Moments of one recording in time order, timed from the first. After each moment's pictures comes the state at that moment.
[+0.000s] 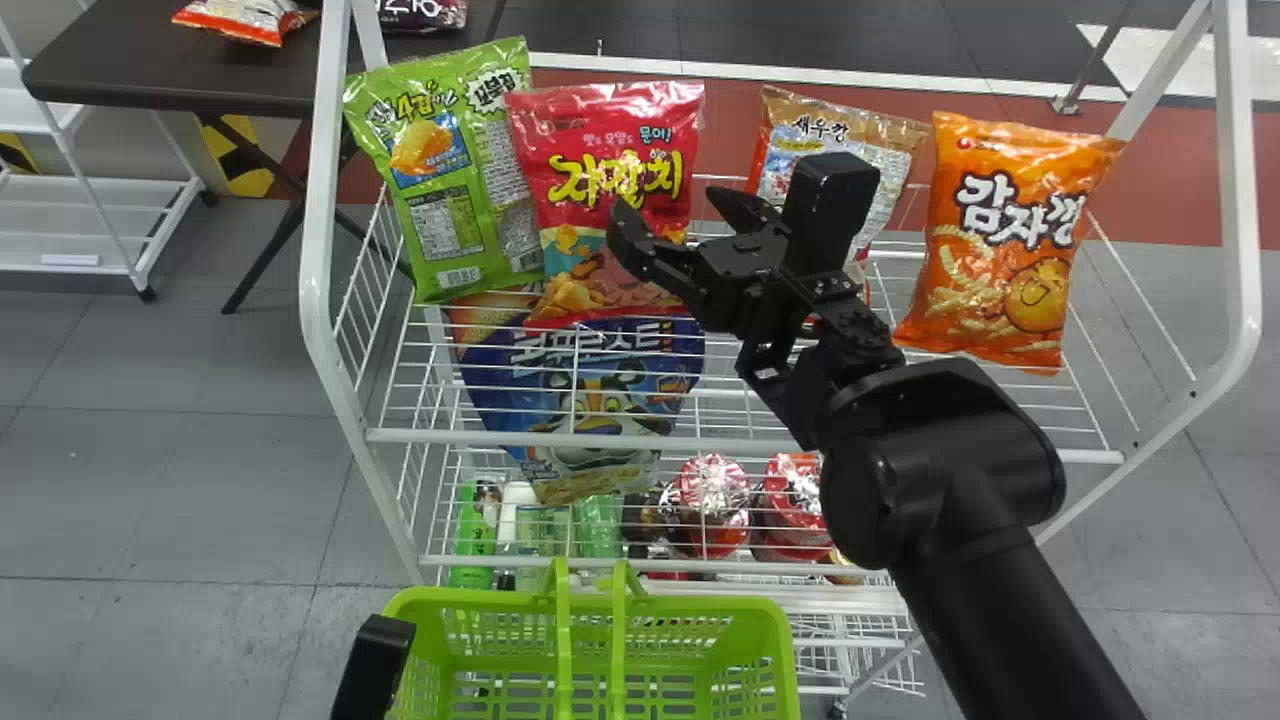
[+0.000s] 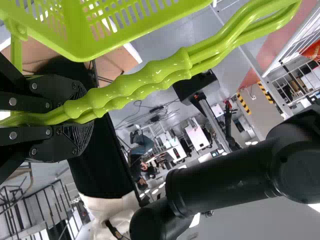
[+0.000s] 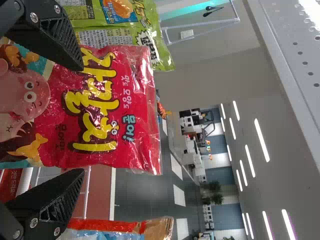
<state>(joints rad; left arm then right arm) 0.53 0.20 -0.13 -2.08 0.12 1.03 -1.34 -0.18 -0.09 0.29 -1.54 -0.29 0.24 0.14</state>
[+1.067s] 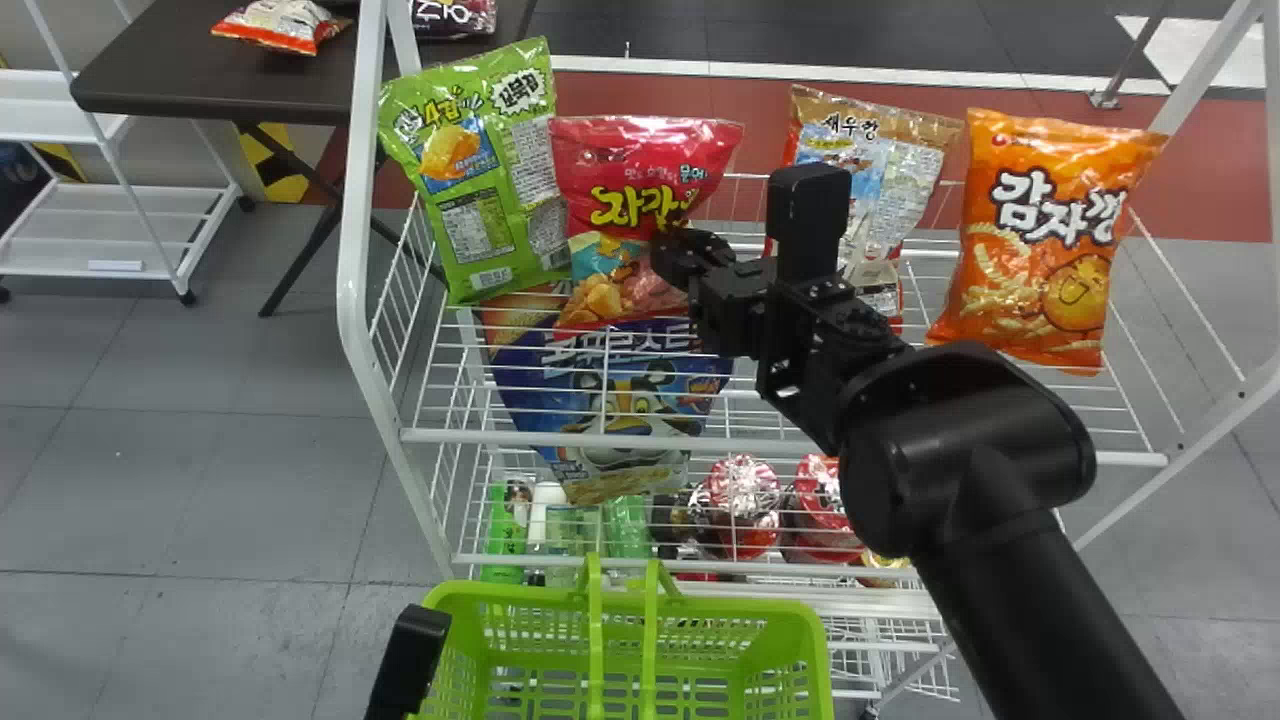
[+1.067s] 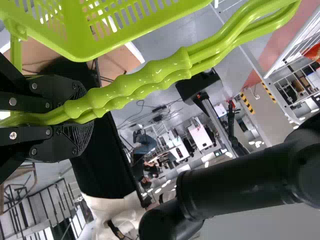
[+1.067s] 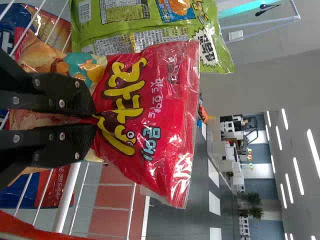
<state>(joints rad) 0.51 0.21 -0.13 -2.07 0.13 1.05 -1.34 -0.16 -0.08 0.31 -1.58 -0.21 0.41 0.14</state>
